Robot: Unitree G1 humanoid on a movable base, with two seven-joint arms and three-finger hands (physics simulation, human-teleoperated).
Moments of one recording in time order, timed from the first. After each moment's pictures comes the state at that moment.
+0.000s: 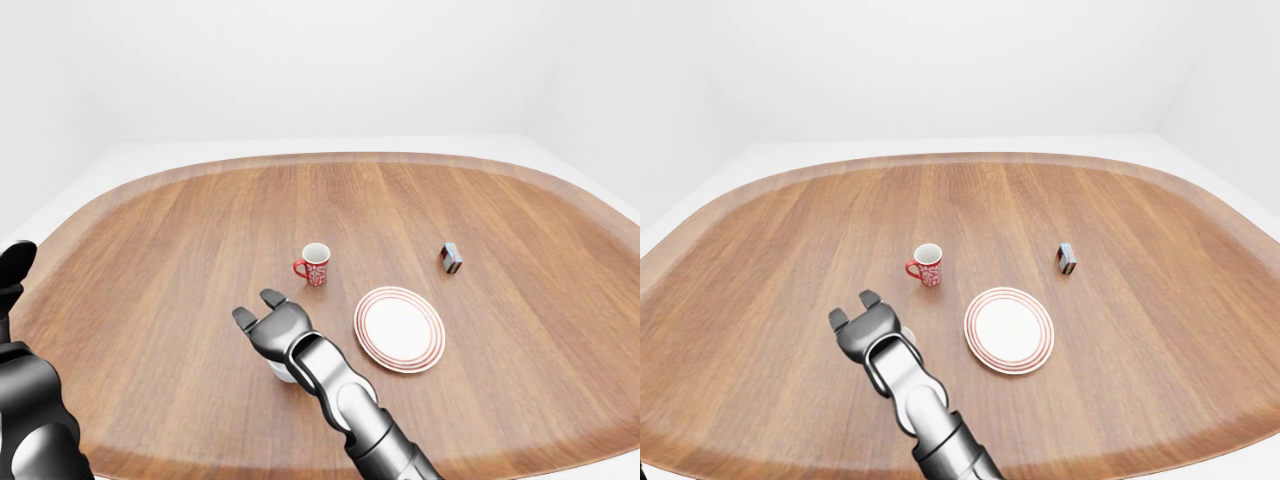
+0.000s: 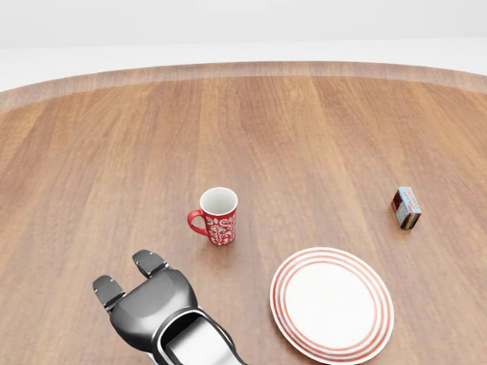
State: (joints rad) left arm -0.09 0.31 0.66 -0.54 -0.75 0.09 0.52; right arm -0.23 0.29 0.53 0.10 -1.68 -0.09 0.70
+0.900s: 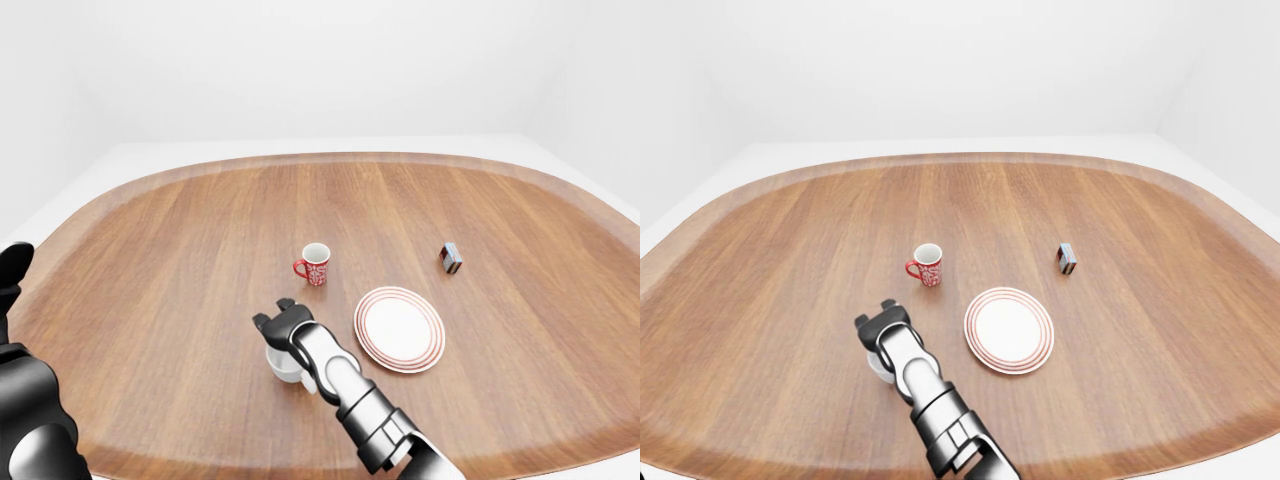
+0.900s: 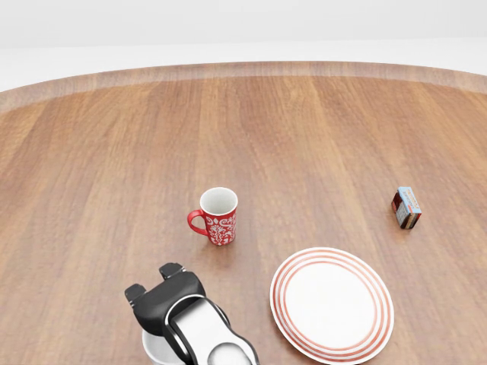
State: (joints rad) left arm -0.08 0.31 0.67 -0.52 -0.76 0.09 0.52; right arm -0.43 0.33 0.40 0.53 -1.67 -0.03 0.64
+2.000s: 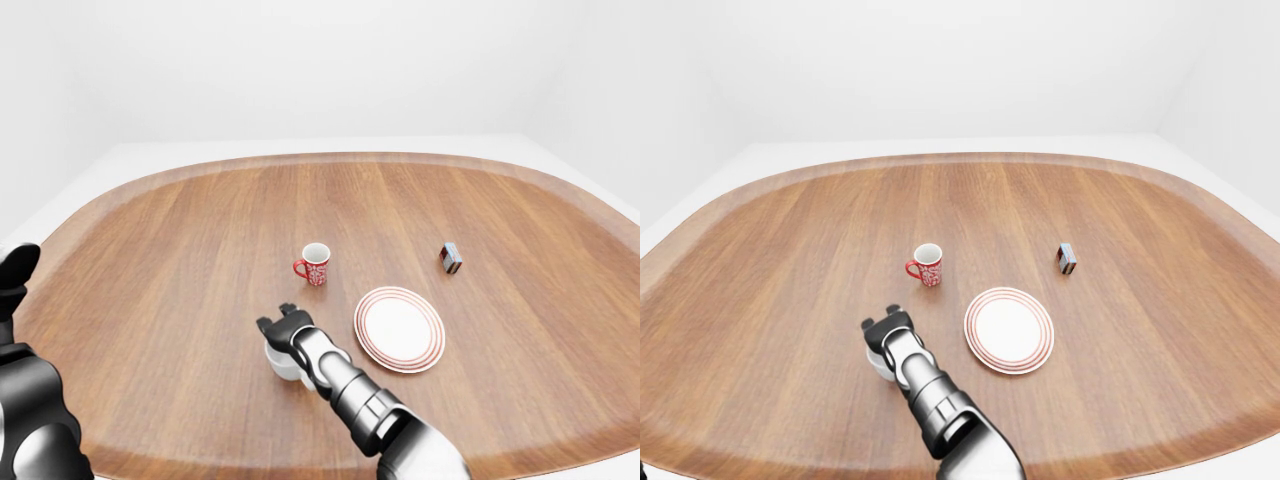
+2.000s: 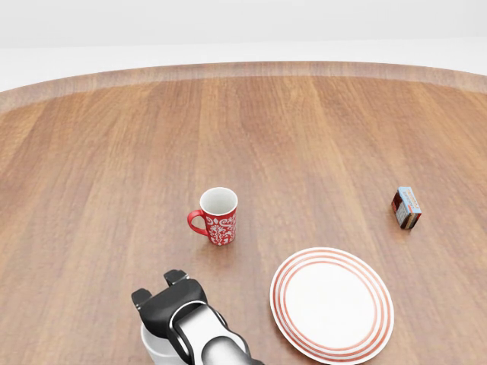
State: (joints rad) left arm -0.08 0.30 0.66 -0.52 -0.75 0.09 0.52; right arm -0.59 0.35 0.35 0.95 -1.59 0.03 0.36
